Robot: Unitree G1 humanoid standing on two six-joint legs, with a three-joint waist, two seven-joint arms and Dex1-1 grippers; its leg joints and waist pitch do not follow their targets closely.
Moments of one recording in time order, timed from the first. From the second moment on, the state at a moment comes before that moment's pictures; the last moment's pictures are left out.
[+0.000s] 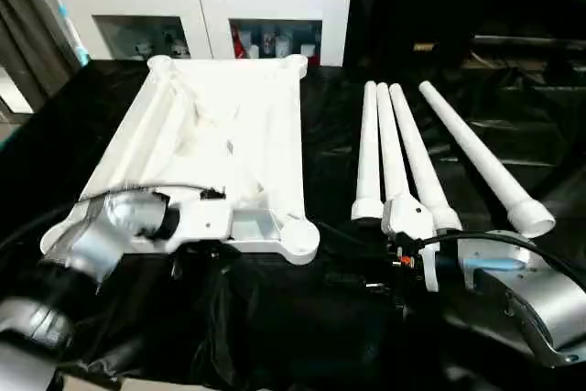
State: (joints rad) left arm -0.51 0.66 -0.41 0.43 0.19 -0.15 -1.16; right arm -0.21 -0.59 0.25 -0.23 0.32 0.52 0.96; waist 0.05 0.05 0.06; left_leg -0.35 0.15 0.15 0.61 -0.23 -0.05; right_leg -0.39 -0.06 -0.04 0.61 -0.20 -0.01
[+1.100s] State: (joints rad) left arm -0.23 0.64 -0.32 -0.08 0.28 0.34 -0.97; right arm -0.20 -0.57 0.26 -0.21 0.30 0.50 0.96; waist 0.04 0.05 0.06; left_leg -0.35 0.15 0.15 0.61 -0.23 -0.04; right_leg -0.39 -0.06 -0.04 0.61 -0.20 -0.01
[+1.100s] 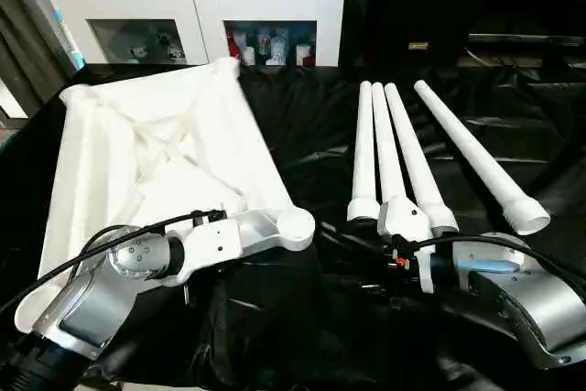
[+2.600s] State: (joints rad) left arm -0.24 0.68 -0.12 -0.46 -0.21 0.66 -1.08; right arm -1.02 -0.64 0.07 1.11 0.02 0.49 0.51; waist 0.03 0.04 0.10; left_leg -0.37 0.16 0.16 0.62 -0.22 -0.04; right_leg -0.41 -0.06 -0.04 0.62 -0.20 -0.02
